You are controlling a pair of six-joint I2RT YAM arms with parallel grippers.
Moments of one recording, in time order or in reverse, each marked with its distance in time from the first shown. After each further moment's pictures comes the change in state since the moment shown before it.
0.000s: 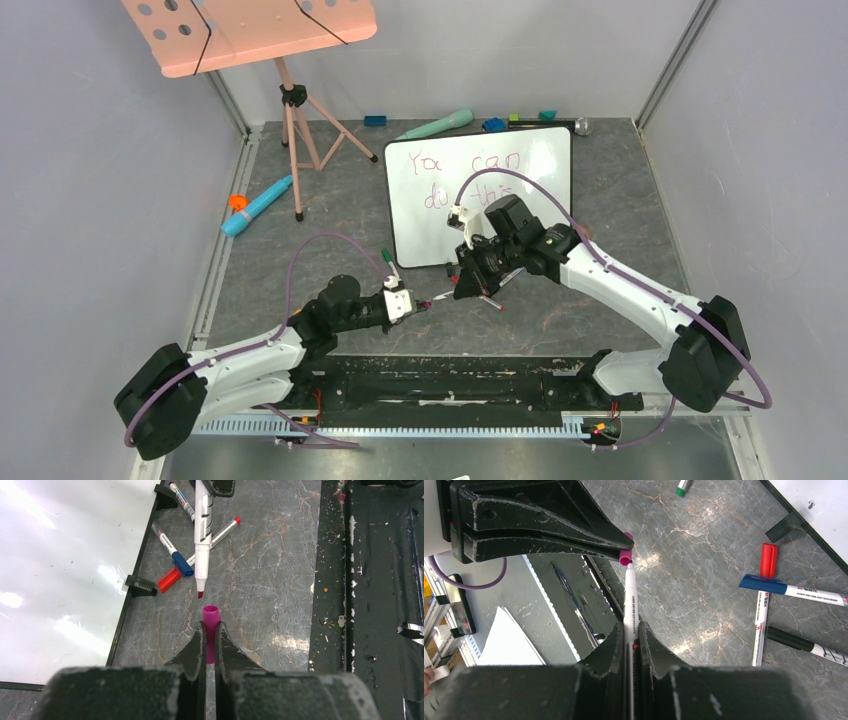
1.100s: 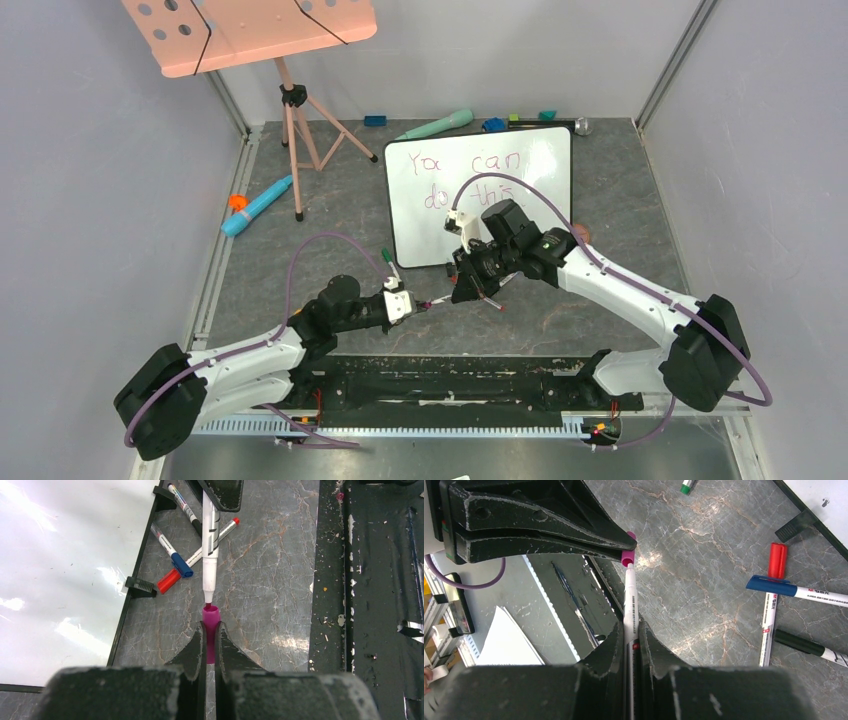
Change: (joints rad) left arm 0.000 -0.002 -0.001 0.000 0.010 0.010; right arm 0.026 0.002 -0.025 0.034 0.013 0.019
